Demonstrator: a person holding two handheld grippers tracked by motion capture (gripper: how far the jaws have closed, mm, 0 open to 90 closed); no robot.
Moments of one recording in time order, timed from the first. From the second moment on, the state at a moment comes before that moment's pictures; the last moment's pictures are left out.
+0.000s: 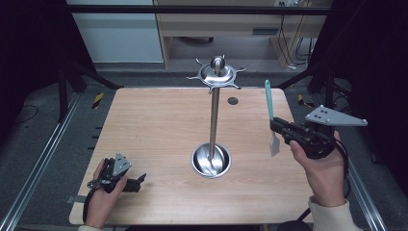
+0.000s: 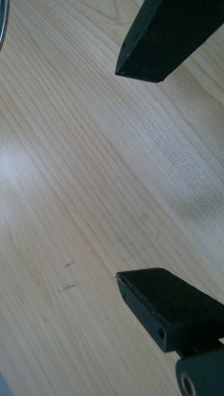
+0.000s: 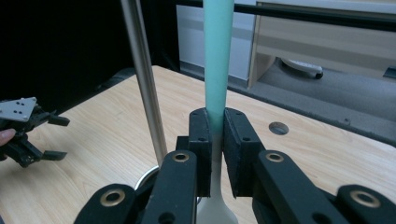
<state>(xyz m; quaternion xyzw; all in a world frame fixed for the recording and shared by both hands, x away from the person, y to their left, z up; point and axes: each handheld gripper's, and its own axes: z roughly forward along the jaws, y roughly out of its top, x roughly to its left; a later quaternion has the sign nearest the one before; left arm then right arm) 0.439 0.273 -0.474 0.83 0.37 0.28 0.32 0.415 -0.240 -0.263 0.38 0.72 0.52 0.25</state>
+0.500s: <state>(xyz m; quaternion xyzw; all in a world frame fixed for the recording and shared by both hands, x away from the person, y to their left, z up) 0.439 0.273 -0.475 0.83 0.37 0.28 0.32 0.406 -0.224 -0.260 0.35 0.73 0.54 0.24</state>
